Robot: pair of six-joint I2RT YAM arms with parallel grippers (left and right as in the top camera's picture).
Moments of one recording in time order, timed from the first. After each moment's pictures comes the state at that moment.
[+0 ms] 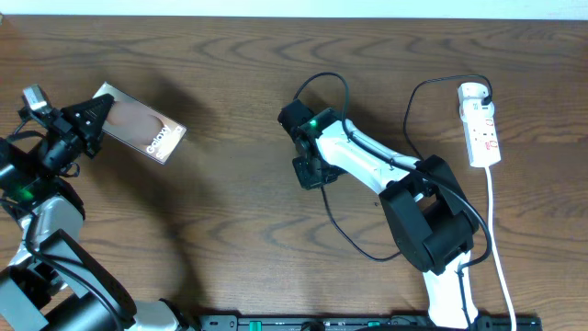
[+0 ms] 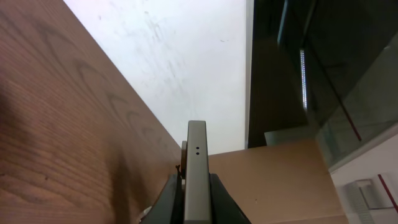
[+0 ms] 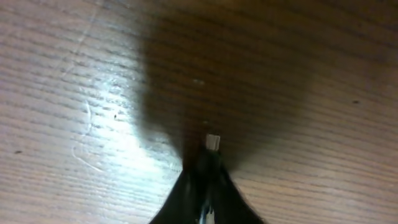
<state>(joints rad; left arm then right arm) 0.70 1.62 0.80 0.83 1.33 -1.37 0.65 2.15 1.55 -0.97 0.03 0.34</state>
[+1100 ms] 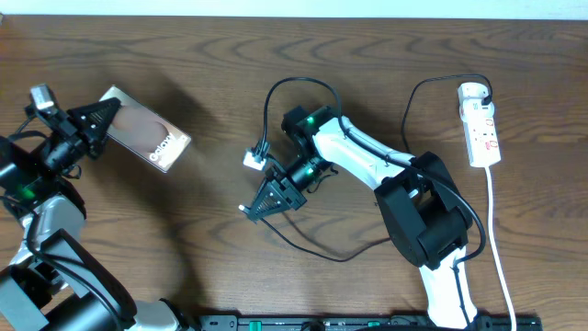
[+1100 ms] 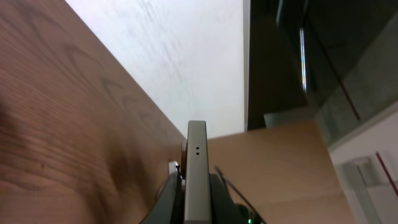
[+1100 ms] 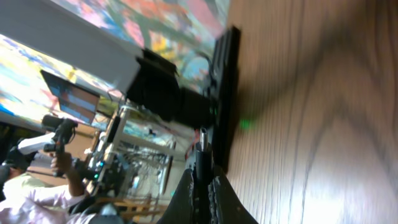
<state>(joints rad) 0.68 1.62 0.80 0.83 1.41 -1.34 0.65 2.19 1.60 -1.18 -1.35 -0.80</state>
